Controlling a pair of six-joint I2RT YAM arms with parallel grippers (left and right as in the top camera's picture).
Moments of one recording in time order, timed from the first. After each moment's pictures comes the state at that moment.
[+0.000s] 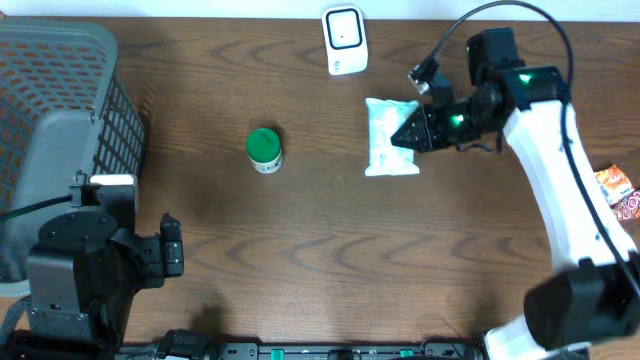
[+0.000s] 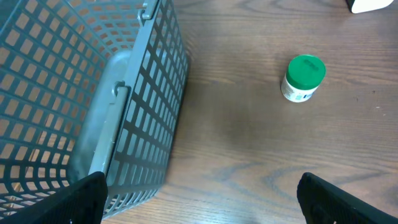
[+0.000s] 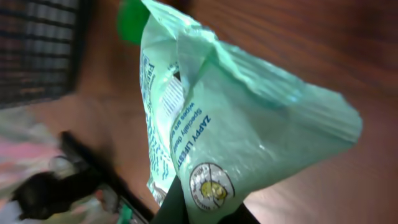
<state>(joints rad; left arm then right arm) -0.16 0.80 1.43 -1.39 -0.30 -0.04 0.17 1.70 1.63 -1.21 -0.60 -0.04</state>
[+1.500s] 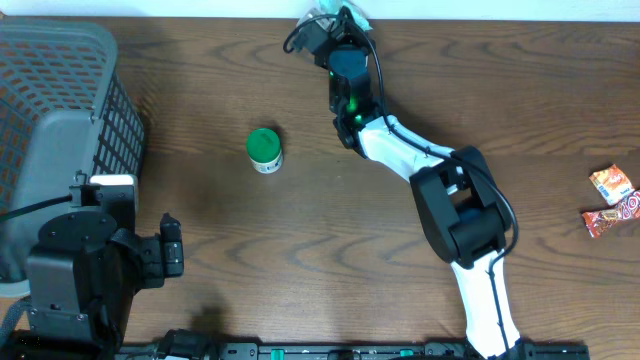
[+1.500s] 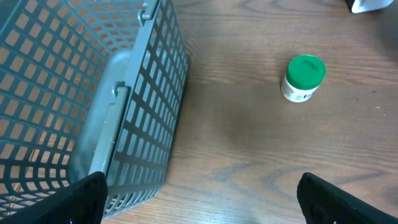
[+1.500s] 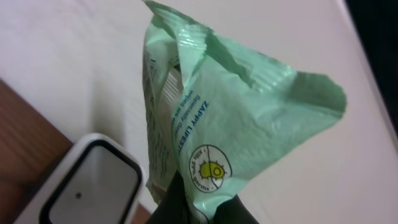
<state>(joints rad) -0.16 0.80 1.43 -1.39 -0.30 -0.04 0.51 2.32 1.62 0.72 0.46 -0.93</state>
